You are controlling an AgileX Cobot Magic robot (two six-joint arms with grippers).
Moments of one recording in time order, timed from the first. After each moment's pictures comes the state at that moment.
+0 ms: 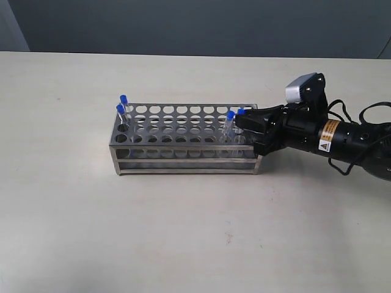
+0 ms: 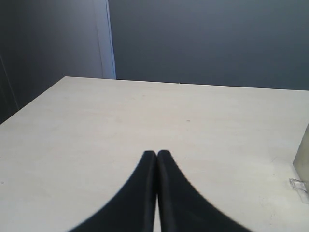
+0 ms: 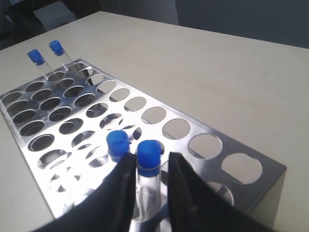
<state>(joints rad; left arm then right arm) 0.08 0.00 0.00 0.34 0.24 -0.35 0.11 2.00 -0.68 -0.92 -1.10 0.49</state>
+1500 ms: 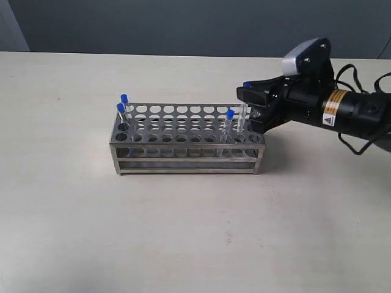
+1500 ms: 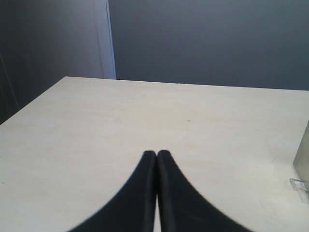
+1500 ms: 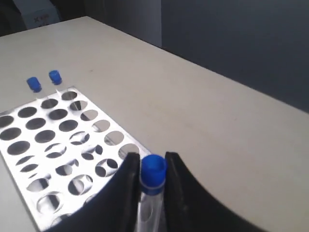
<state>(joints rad) 0.08 0.00 0.00 0.34 0.24 -0.35 0.16 1.78 -0.71 -0.90 -0.89 0.49</state>
